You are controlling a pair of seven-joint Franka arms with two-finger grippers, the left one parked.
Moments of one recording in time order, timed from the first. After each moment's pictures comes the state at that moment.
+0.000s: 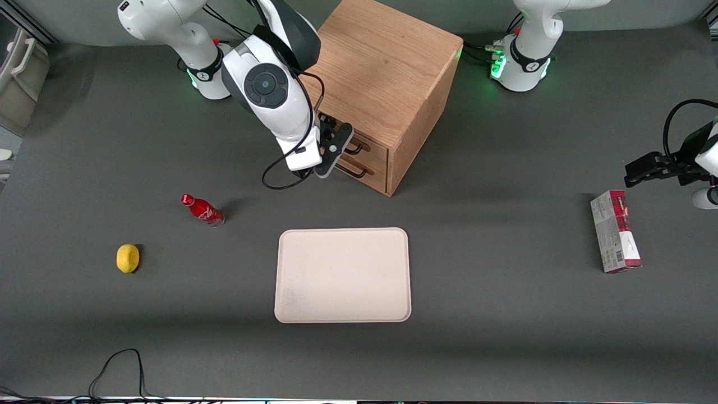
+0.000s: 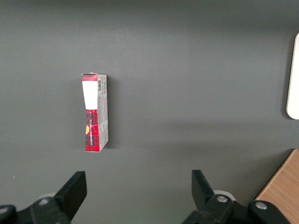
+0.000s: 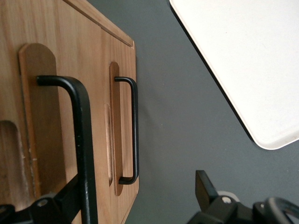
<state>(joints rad) 0.74 0.24 -0.05 -1.81 0.18 1.95 -0.37</state>
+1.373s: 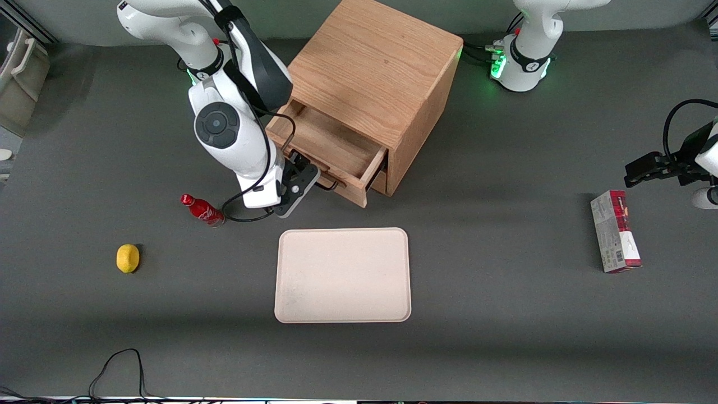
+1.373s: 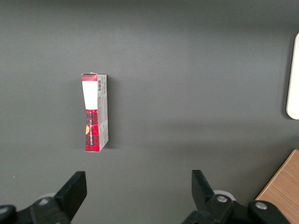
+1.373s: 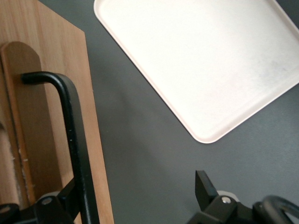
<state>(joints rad) 0.67 0.30 -0.16 -1.74 0.18 2.00 -0.43</state>
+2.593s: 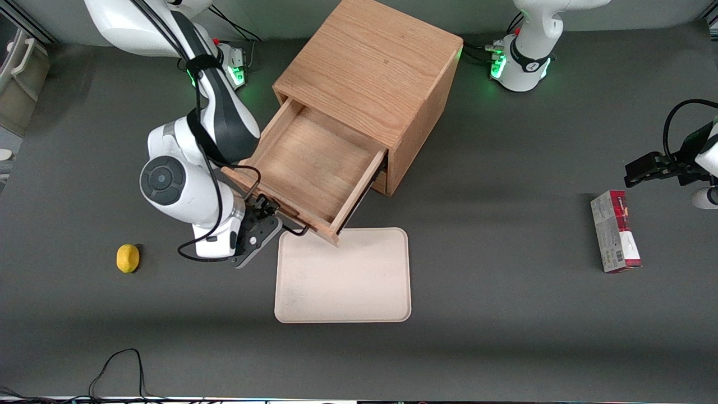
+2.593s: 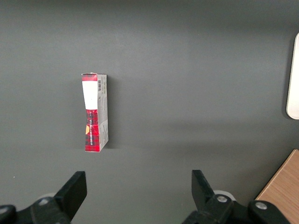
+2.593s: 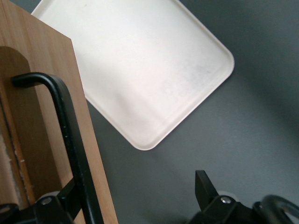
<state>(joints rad) 0.51 0.46 -0.16 -1.52 0.18 1.96 -0.48</state>
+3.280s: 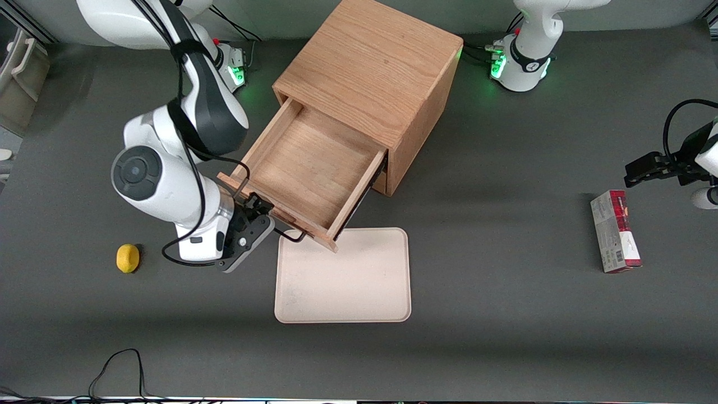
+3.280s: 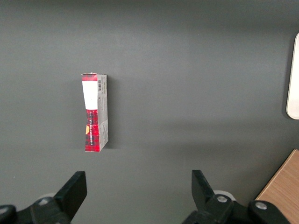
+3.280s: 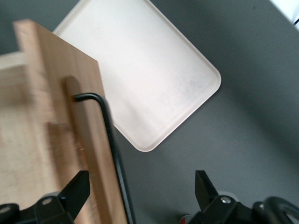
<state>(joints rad) 0.50 0.47 -0.16 -1.32 0.18 1.79 -0.48</state>
